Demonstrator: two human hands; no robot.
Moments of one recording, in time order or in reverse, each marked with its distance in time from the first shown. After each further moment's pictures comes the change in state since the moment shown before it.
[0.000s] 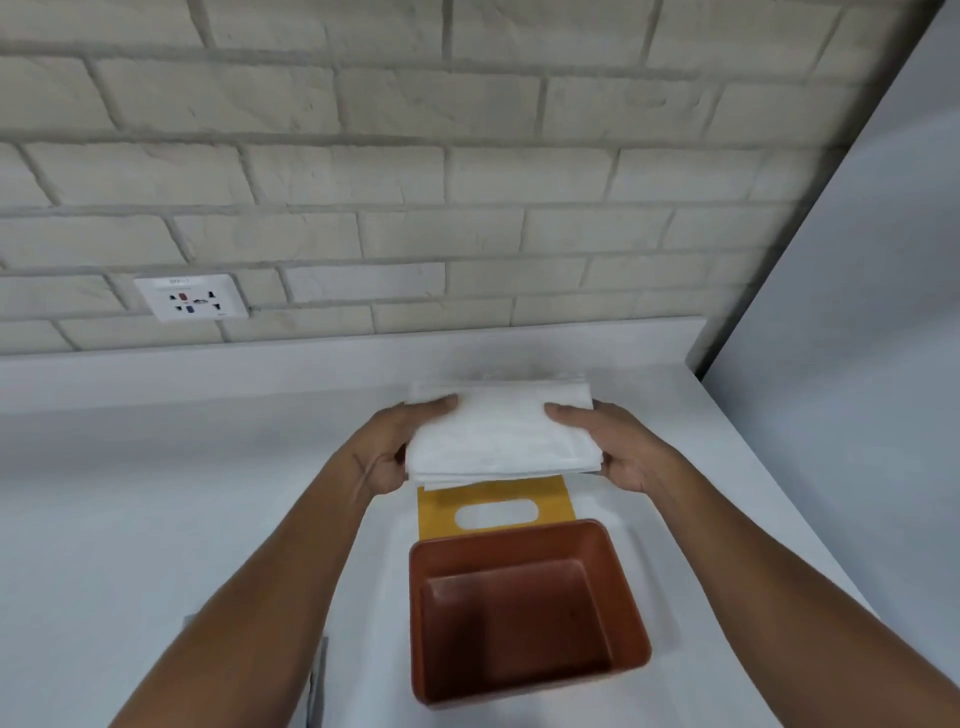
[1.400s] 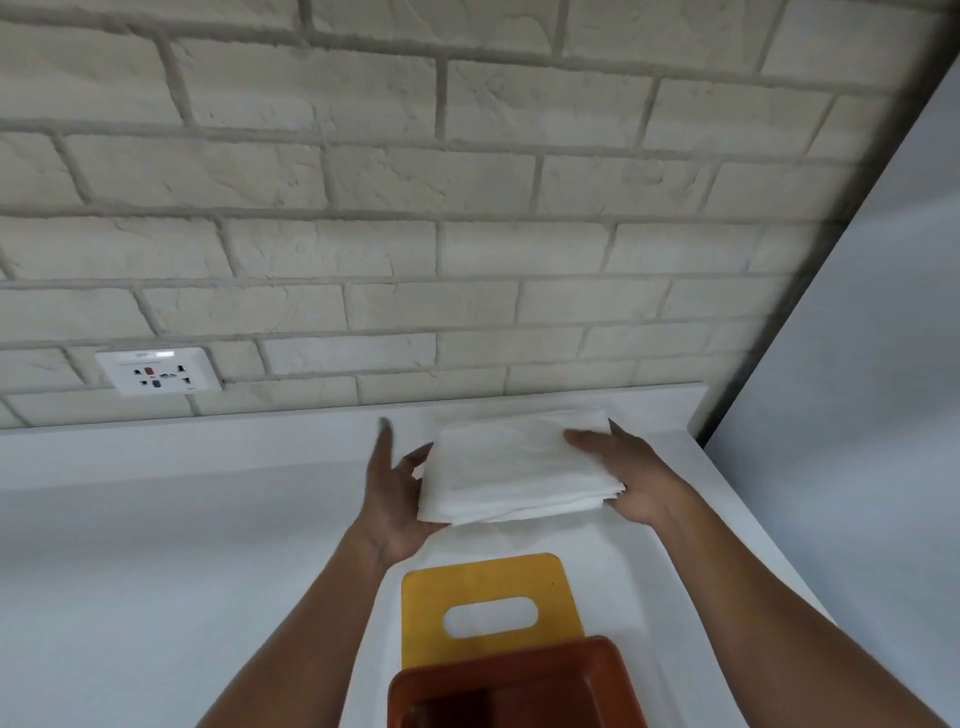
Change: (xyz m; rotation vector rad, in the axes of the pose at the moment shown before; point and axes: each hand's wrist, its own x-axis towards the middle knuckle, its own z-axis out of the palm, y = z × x) left_hand 0.060 0.004 0.010 -0.392 -0.097 -0.005; right_hand 0.047 -0.048 -0.022 0.188 0.076 -0.085
